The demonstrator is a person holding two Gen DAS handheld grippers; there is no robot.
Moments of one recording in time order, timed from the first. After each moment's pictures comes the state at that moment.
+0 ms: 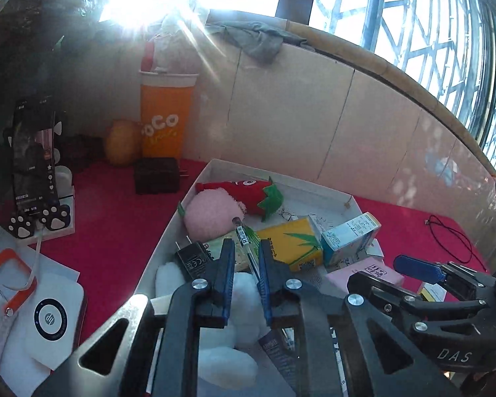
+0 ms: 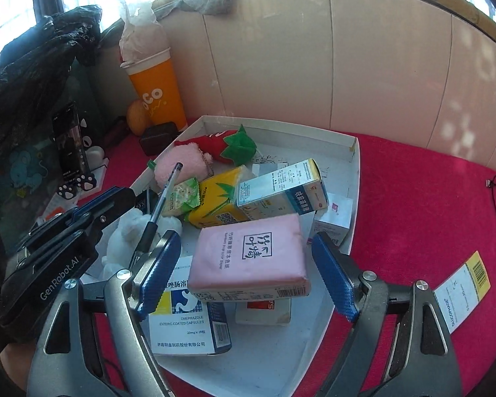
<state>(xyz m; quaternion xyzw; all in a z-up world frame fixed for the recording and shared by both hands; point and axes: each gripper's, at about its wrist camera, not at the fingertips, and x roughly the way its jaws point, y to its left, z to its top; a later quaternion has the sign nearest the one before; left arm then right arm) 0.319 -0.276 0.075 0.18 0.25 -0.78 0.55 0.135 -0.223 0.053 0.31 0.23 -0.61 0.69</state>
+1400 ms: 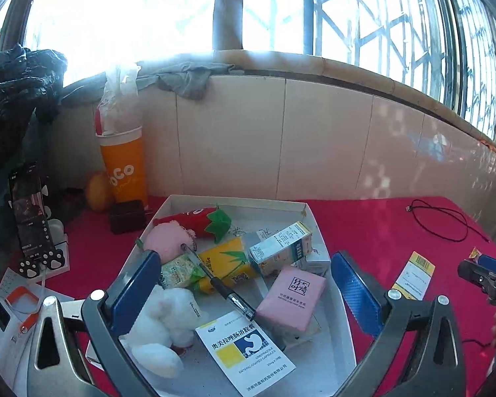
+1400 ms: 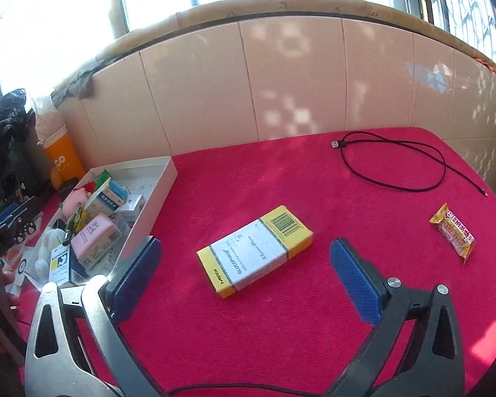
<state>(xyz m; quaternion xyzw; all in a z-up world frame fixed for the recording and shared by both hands) 0.246 -0.223 0.112 0.20 0.15 -0.81 0.53 -0.054 -0.092 0.064 0.31 0.12 -0.75 0.57</state>
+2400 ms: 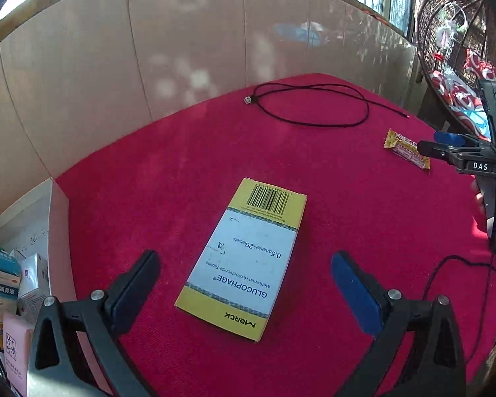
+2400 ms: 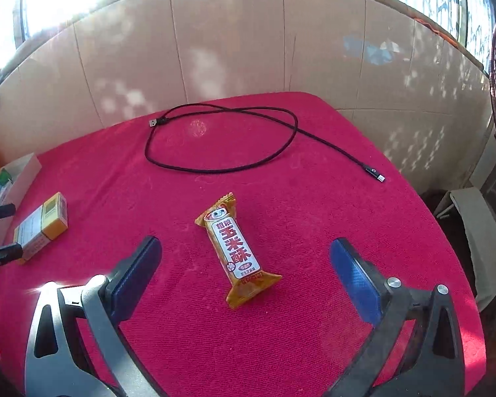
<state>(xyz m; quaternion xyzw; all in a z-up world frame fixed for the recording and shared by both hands) 0.006 -0.204 0.028 0.40 0.11 -0.87 0.26 -0.280 -0.033 0.018 0.33 0.18 -0.79 0.49</state>
